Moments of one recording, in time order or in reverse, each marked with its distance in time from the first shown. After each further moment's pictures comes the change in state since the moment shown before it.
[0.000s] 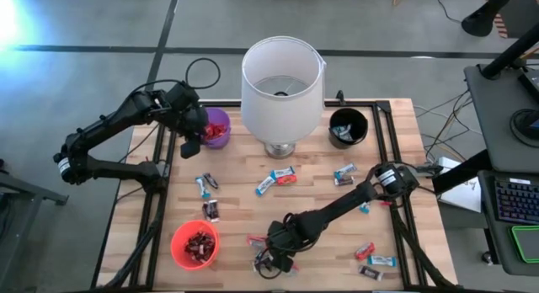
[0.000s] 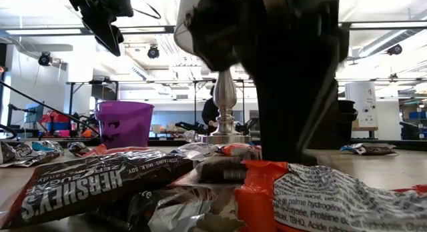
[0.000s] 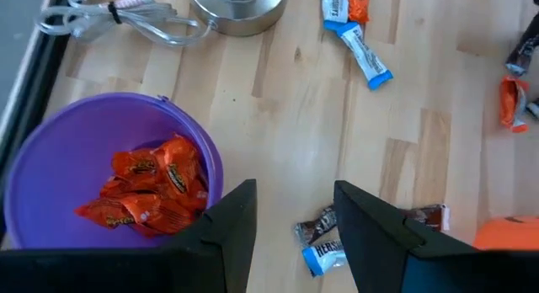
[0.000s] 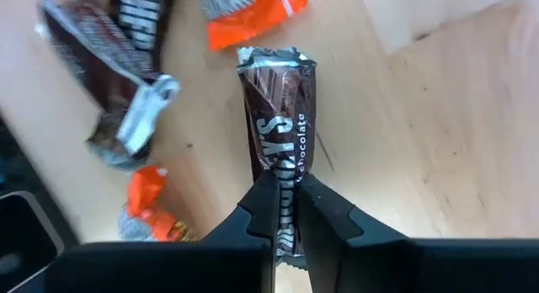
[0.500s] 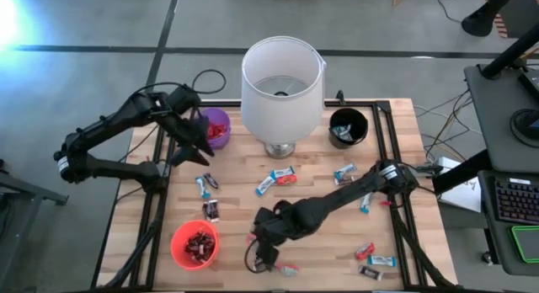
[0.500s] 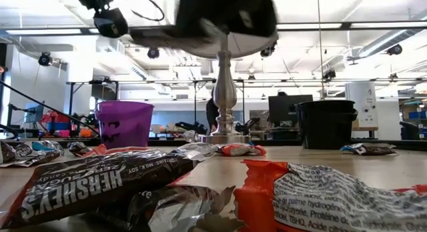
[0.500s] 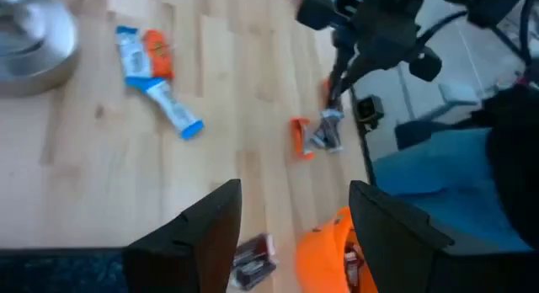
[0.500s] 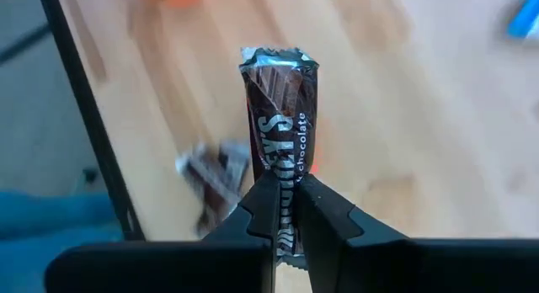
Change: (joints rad) left arm -0.048 0.000 0.011 -0.016 0.528 -0.042; right arm -0.043 -0.030 0.287 -0.157 0.184 -0.091
